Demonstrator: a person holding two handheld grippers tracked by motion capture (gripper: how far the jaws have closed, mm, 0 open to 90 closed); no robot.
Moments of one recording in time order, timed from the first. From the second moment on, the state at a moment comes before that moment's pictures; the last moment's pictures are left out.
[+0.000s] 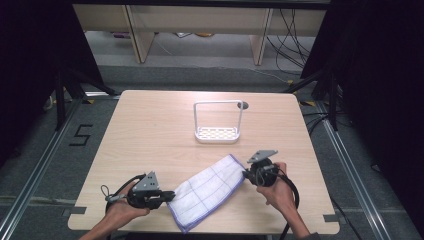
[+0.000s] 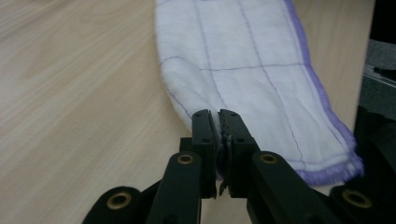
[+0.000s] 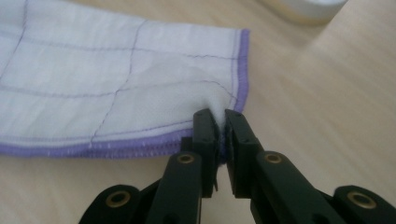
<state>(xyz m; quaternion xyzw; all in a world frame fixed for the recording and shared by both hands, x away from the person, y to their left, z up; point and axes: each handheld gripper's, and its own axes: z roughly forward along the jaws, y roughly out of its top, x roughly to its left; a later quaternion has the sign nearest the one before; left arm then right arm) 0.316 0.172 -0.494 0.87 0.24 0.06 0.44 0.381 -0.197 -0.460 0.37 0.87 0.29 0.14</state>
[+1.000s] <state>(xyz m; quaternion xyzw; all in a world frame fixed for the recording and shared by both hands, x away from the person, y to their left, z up) 0.313 0.118 -0.490 0.85 0.23 0.03 0.47 0.452 -0.177 -0.468 0.39 0.86 0.27 0.18</state>
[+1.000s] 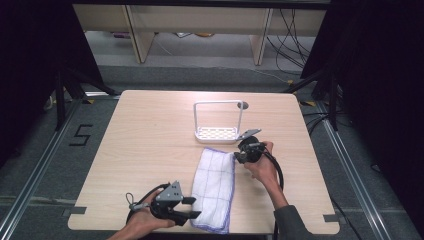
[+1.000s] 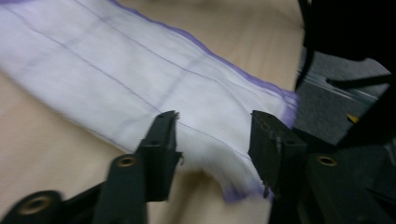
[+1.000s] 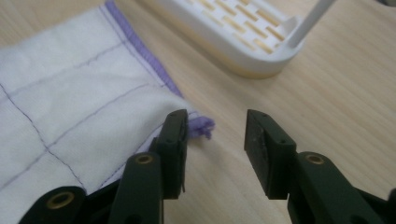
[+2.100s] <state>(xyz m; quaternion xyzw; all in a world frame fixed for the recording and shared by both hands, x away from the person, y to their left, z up) 0.482 0.076 -0.512 0.84 0.36 0.09 0.40 0.469 -0.173 -0.473 0.47 0.82 0.29 0.16</state>
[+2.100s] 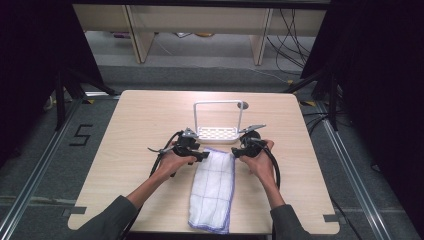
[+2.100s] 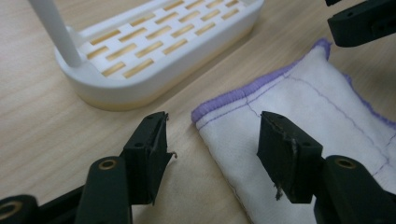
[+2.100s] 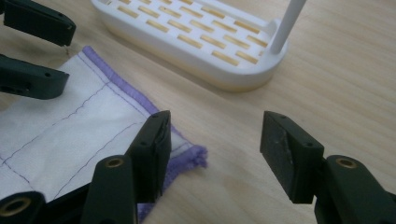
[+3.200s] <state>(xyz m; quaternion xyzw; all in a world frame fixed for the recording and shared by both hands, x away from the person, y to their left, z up) 0.474 0.071 -0.510 0.86 0.28 0.12 0.41 0.468 -0.159 -0.494 0.46 0.84 0.24 0.16</state>
